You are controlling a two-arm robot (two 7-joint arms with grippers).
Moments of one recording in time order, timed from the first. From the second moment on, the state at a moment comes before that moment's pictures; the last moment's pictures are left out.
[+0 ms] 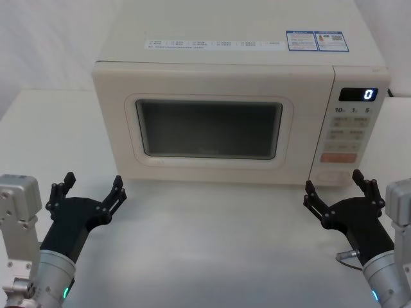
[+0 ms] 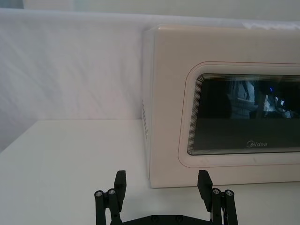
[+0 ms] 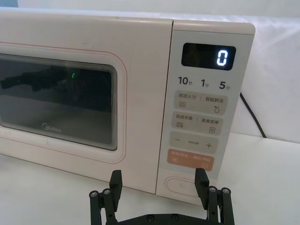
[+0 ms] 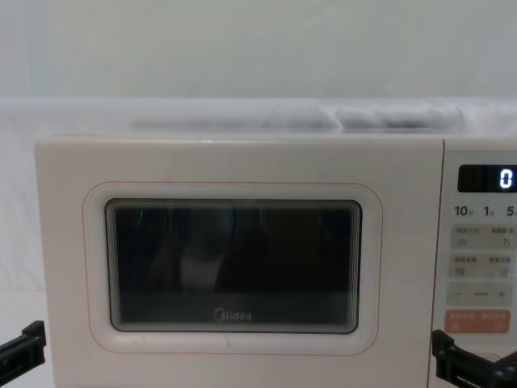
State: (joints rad) left arm 0.27 0.24 0.04 -1.85 -0.25 -0.02 -0.02; right arm -0.17 0.19 -0.26 -1.77 0.07 -0.06 -0.03
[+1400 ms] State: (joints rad) left arm 0.27 0.24 0.04 -1.85 -0.25 -0.02 -0.02; right arm -0.17 0.19 -0.26 -1.77 0.07 -0.06 -0.03
